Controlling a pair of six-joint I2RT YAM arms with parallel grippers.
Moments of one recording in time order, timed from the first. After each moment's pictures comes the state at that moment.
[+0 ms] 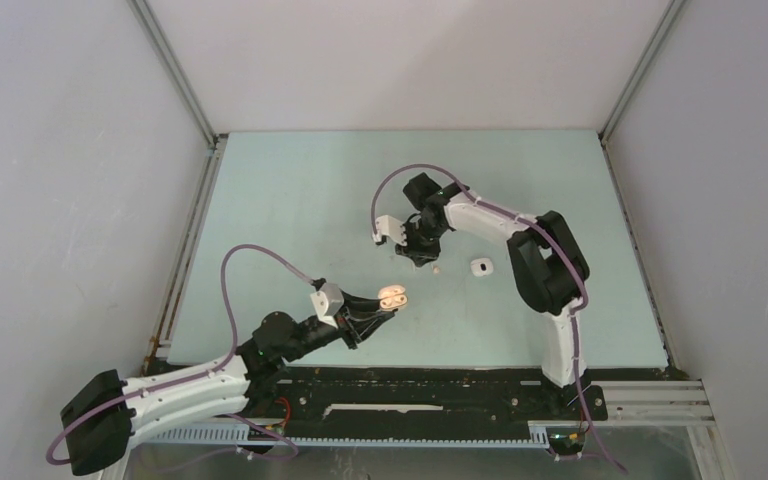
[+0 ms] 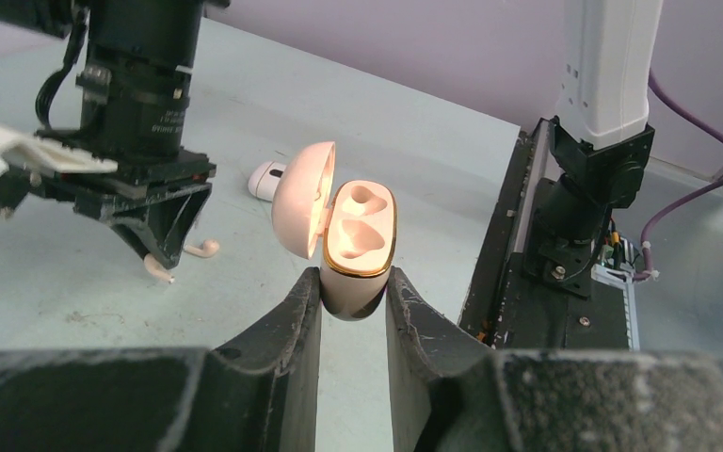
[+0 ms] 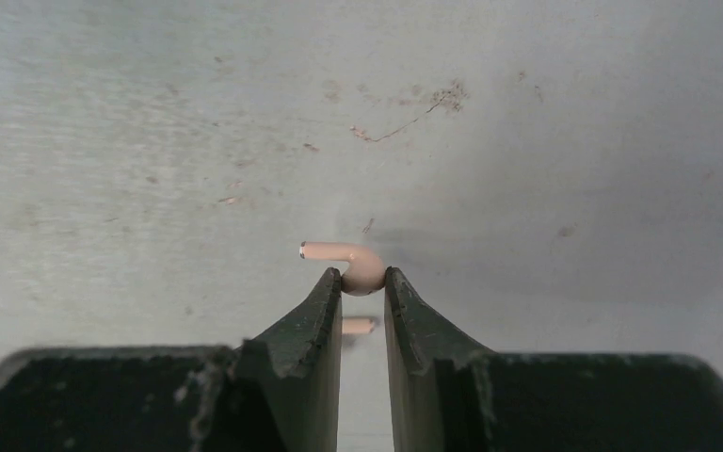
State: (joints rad) left arm -1.01 0.68 0.08 0.74 0.12 -0.19; right arm 0.63 2.10 1.57 -0.80 -0.39 -0.98
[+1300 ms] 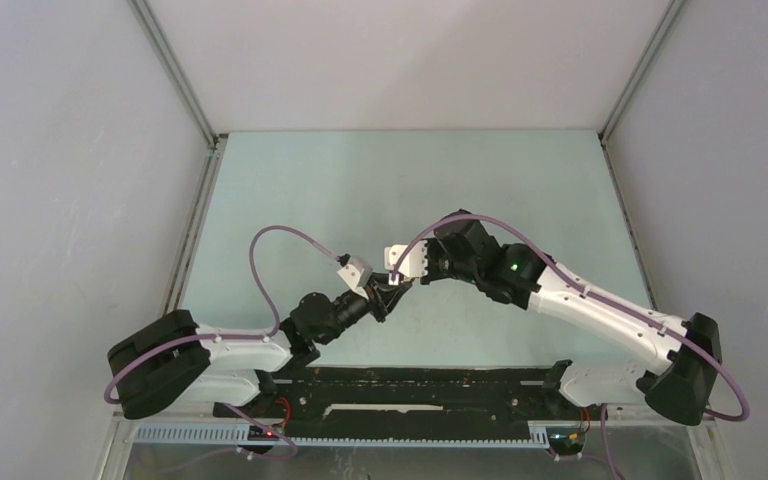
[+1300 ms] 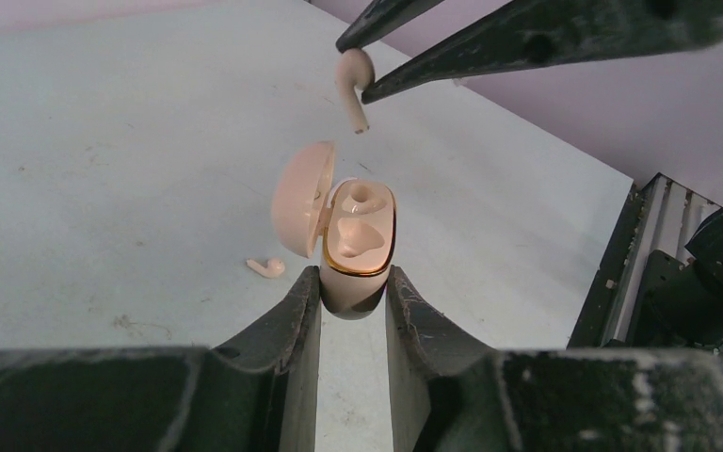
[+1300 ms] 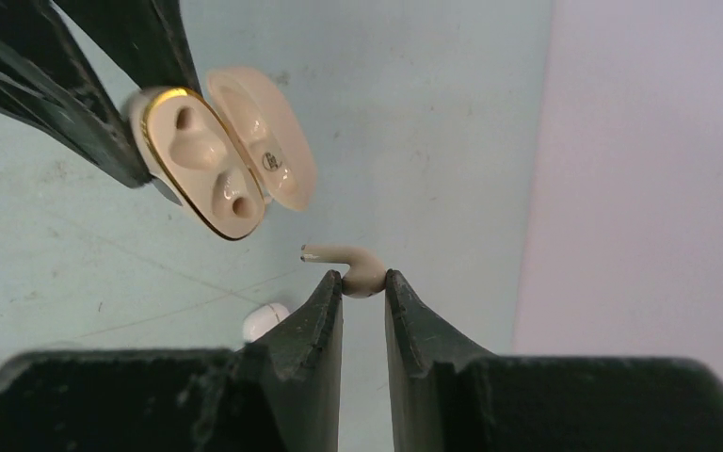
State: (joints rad) left arm -1.01 1.22 0.23 1.08 -0.10 -0.22; right arm 0.92 1.26 1.09 -0.52 0.11 -0.91
